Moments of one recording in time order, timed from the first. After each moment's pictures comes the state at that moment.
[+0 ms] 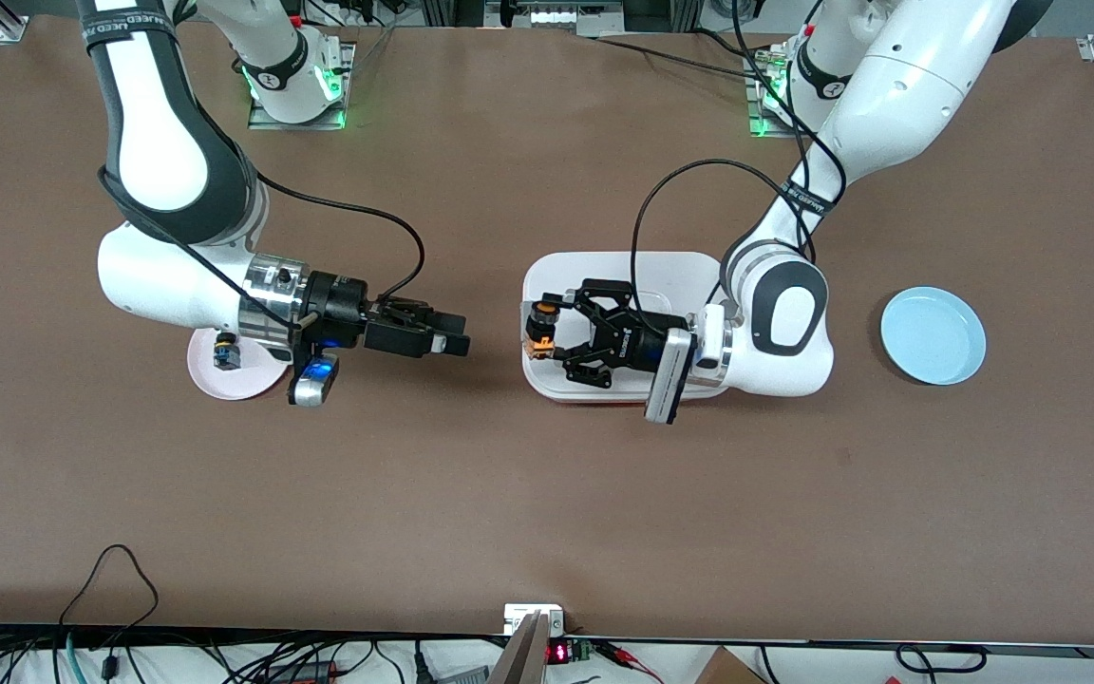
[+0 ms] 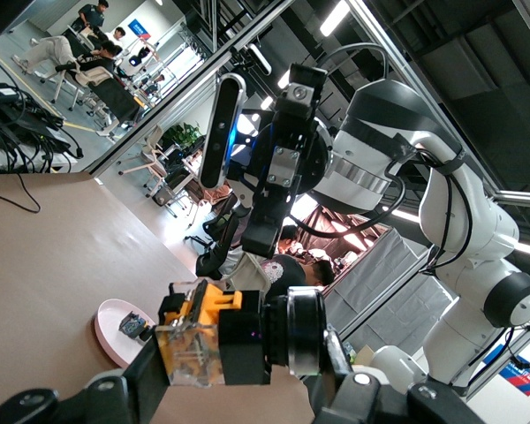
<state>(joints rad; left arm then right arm) -0.18 0.72 -0.28 -1.51 -1.68 1.84 1.45 0.51 0.41 -0.18 -1.61 1.50 2.05 0.20</state>
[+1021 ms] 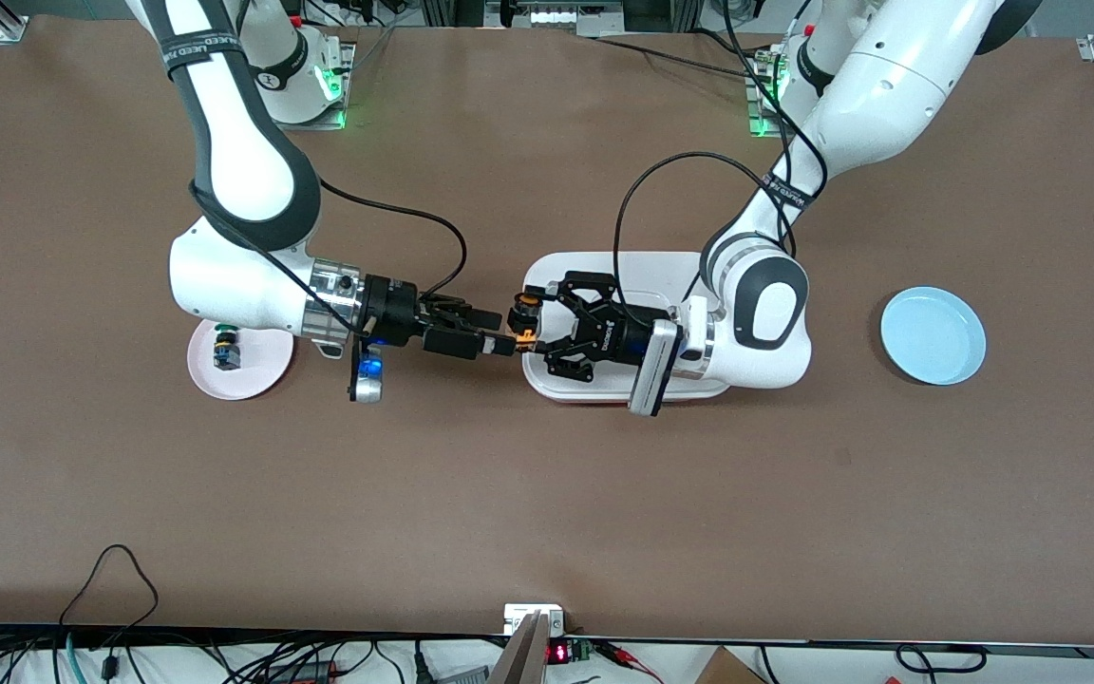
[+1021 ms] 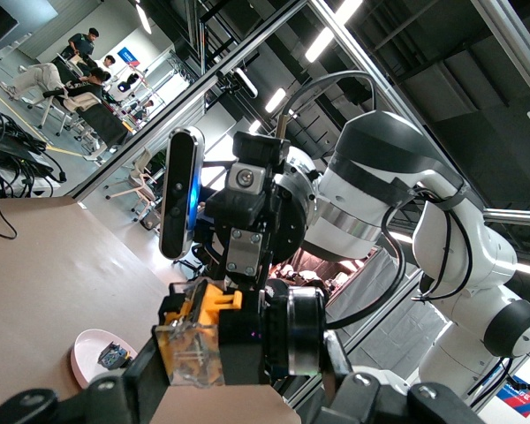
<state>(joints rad) -0.21 0.73 -0.28 -1.51 -1.77 1.84 1.49 0.58 0.46 -0.17 -1.61 1.47 2.14 0.27</state>
